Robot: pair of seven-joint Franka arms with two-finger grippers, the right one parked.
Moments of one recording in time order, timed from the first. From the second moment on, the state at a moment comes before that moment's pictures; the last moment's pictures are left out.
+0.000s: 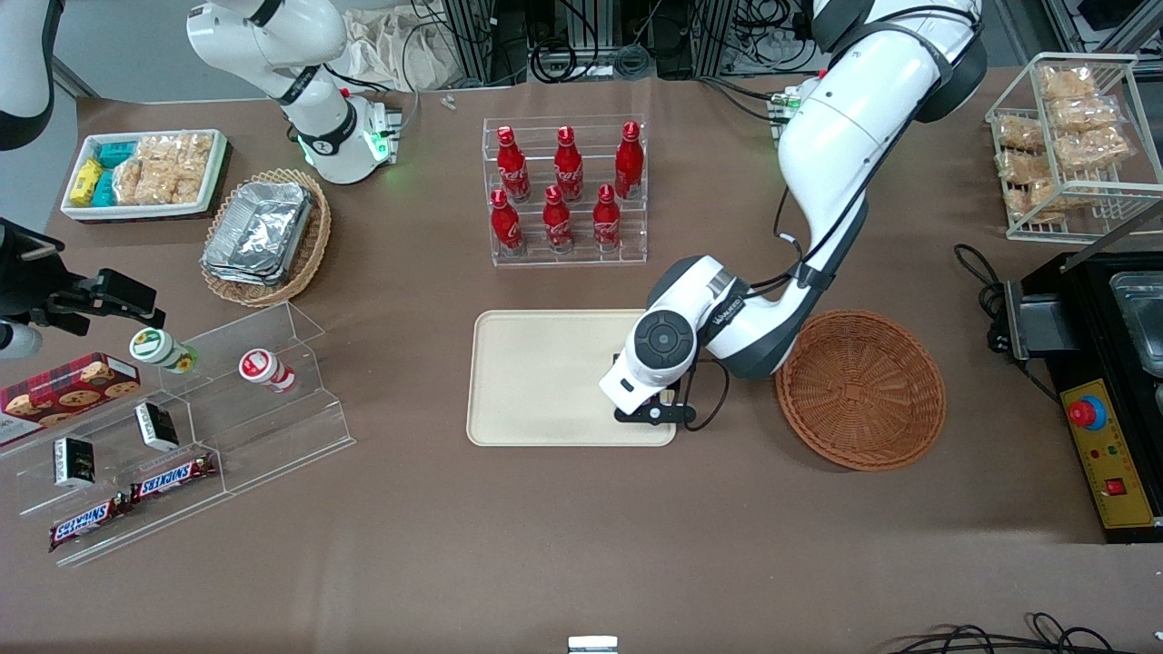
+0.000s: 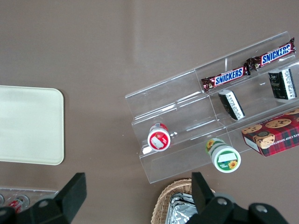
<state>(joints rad) -0.33 0.81 -0.40 -1.40 0.23 1.99 -0.72</state>
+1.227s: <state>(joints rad) -0.03 0.28 -0.40 -1.49 0.17 1.66 -0.62</state>
